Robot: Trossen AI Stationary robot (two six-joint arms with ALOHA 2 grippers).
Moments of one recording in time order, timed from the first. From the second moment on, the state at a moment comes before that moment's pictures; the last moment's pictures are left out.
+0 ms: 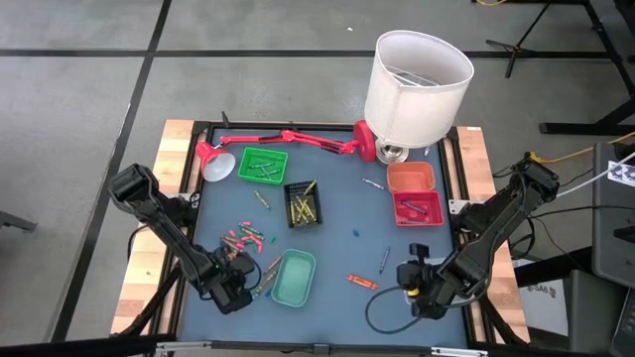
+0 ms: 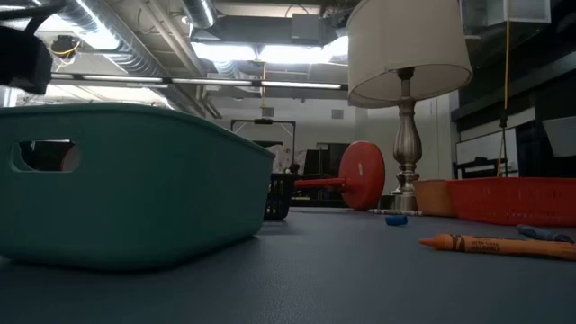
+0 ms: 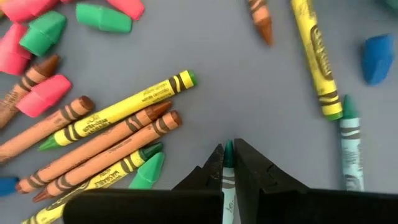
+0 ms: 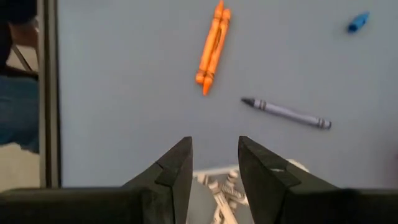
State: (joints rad) left arm -0.82 1.63 0.84 -0.63 -0.26 -1.36; right arm 0.86 1.44 1.04 -0.82 0.28 0.88
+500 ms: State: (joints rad) left arm -0.69 1.51 0.87 -0.63 -0.28 -1.32; right arm 0.85 1.44 1.04 -0.67 0.45 0.65
